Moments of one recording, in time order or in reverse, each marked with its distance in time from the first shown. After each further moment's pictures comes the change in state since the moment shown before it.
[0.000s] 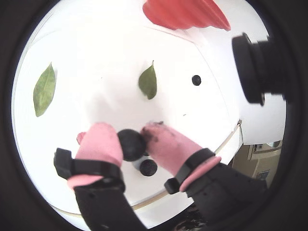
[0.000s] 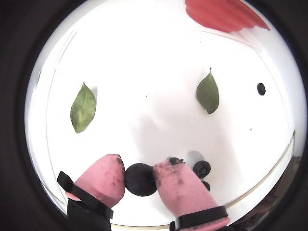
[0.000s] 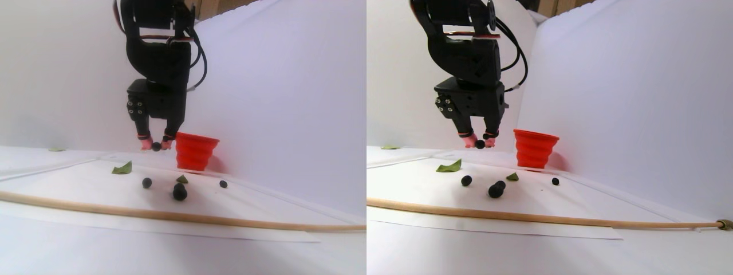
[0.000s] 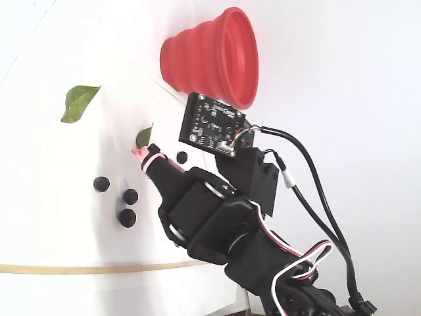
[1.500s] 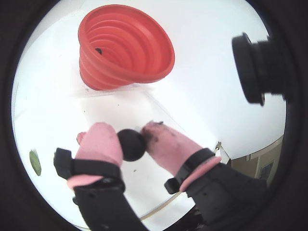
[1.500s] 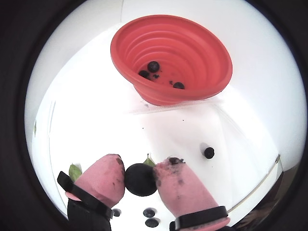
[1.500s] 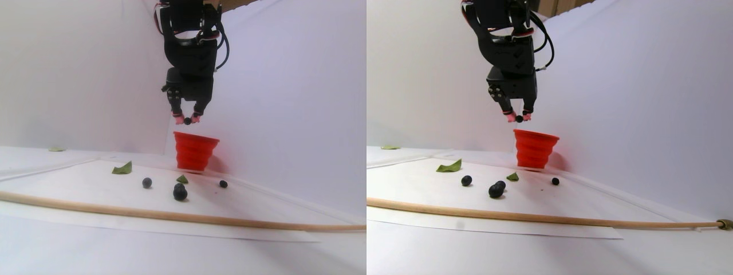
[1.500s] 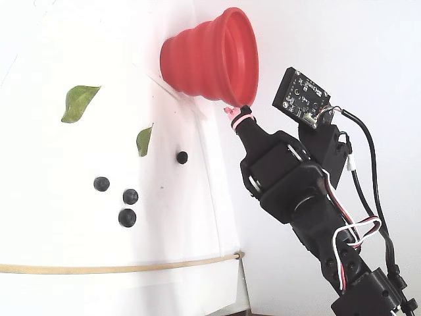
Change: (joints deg) arm 8.5 -3.6 -16.5 0.0 -6.2
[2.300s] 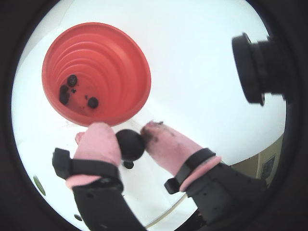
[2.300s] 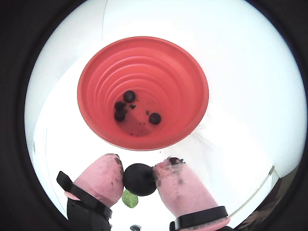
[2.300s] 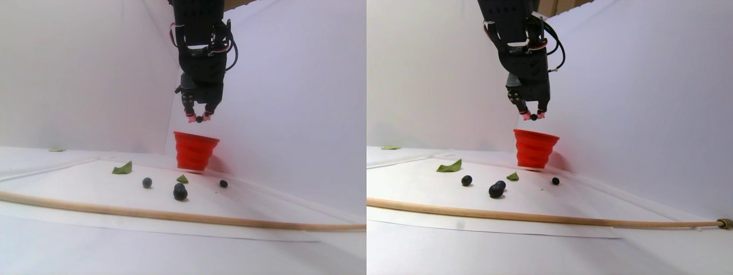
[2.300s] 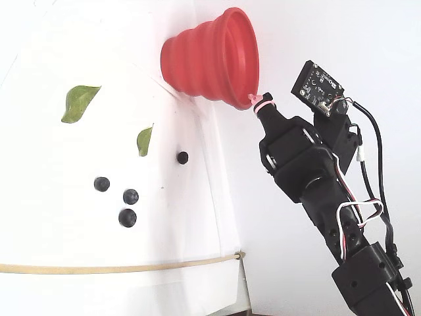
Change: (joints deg) arm 3.5 -9.1 -14.4 0.0 -0.9
